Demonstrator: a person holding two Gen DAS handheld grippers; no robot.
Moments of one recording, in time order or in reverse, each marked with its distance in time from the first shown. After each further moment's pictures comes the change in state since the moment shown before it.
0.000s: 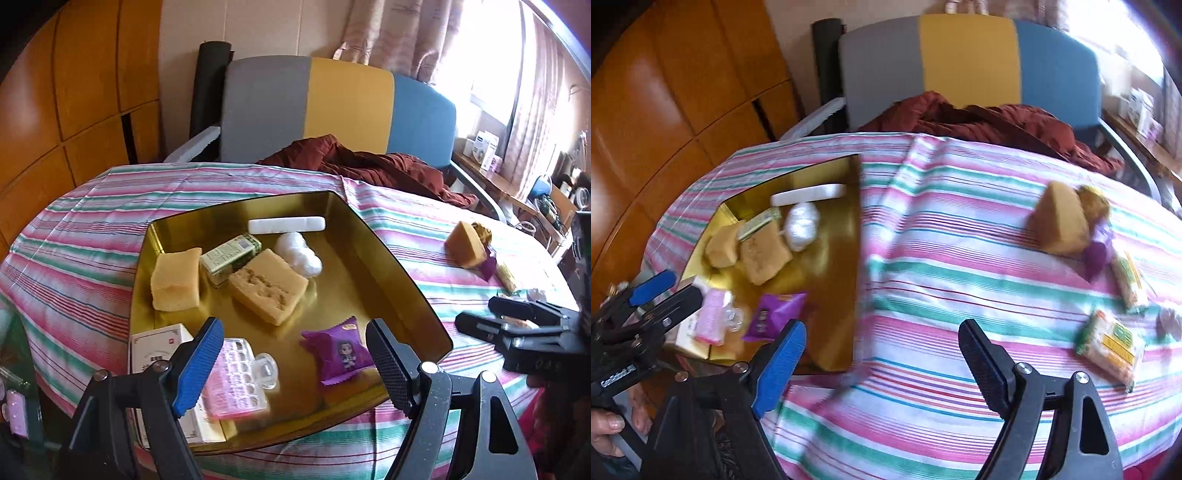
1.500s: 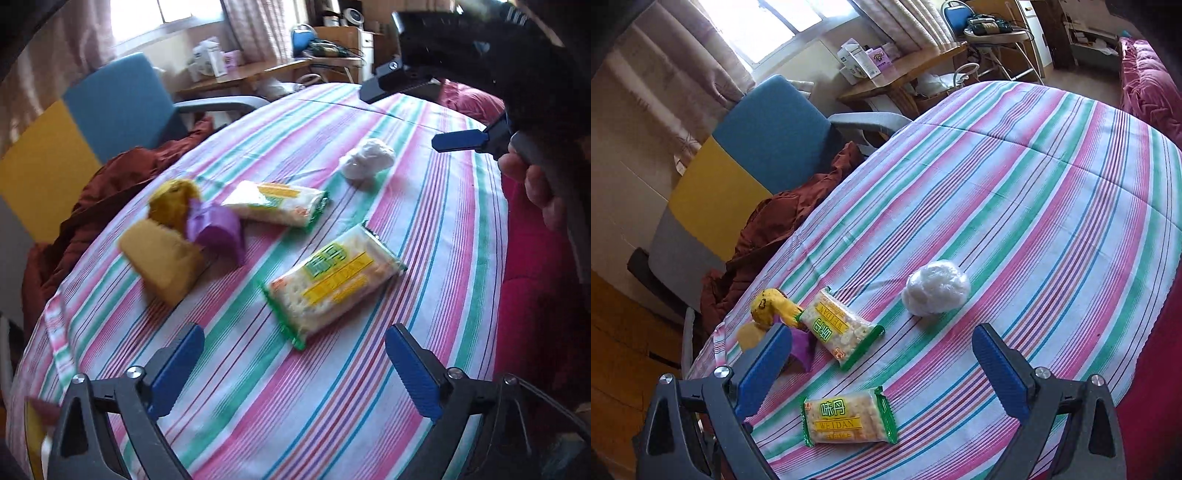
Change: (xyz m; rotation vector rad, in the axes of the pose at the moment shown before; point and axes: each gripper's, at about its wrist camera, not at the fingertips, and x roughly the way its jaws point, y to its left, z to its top) left arm 0.108 -0.330 0.003 0.929 0.165 -0.490; right arm -0.107 -0.300 -0.054 0.916 -0.295 -0.221
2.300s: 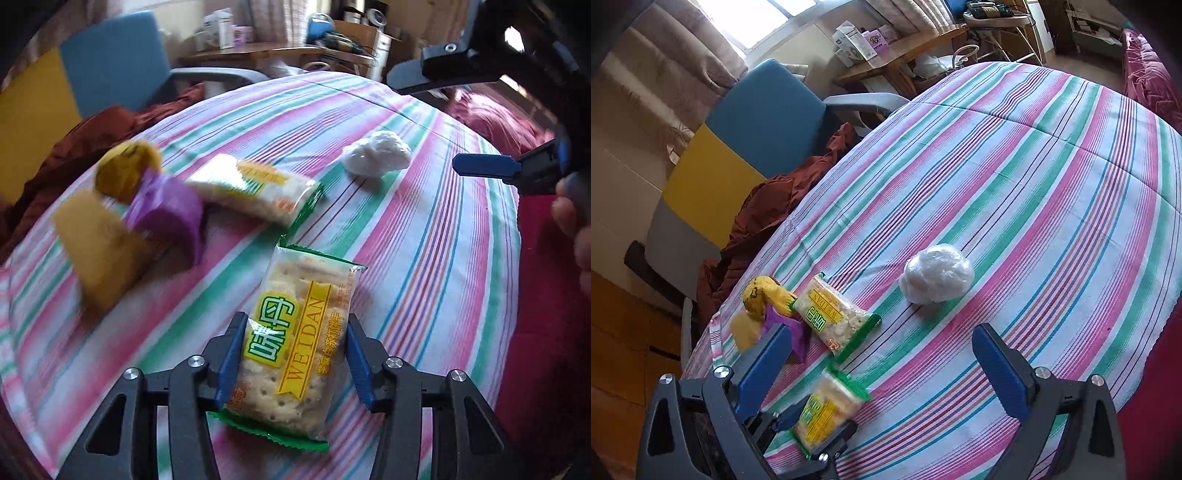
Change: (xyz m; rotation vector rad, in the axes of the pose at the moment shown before) left arm 0.040 0.005 0.001 -0.189 0.034 -0.107; right arm 0.015 -0.001 0.000 0.001 0.071 -0.008
